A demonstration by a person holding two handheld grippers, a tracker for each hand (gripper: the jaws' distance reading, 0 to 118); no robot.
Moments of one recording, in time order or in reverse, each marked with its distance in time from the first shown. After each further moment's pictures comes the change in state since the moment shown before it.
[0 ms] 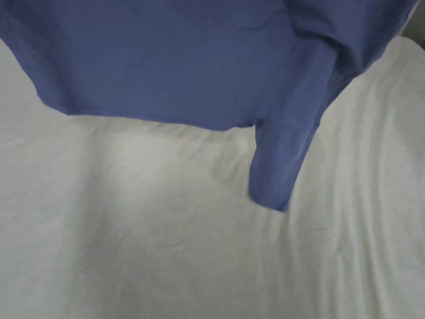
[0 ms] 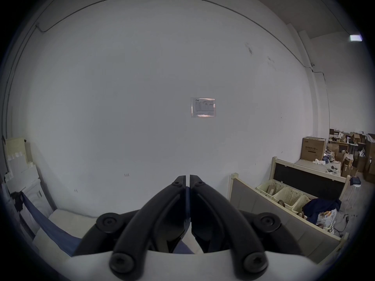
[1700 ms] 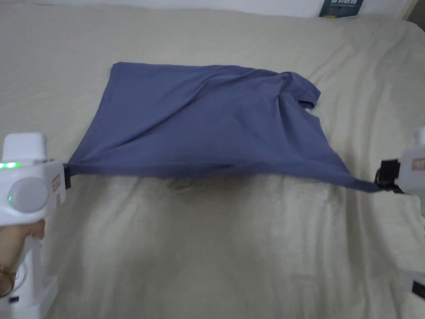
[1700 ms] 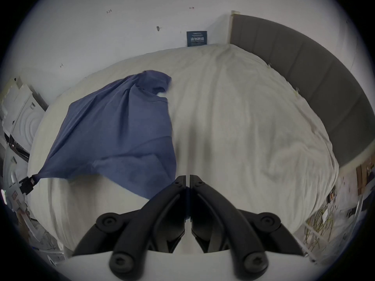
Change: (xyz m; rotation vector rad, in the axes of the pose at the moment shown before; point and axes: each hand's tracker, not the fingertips) left arm -0.103 -0.467 0.174 -0.680 -0.211 -0.152; right arm 0.166 -0.522 0.159 -0.947 0.064 0.041
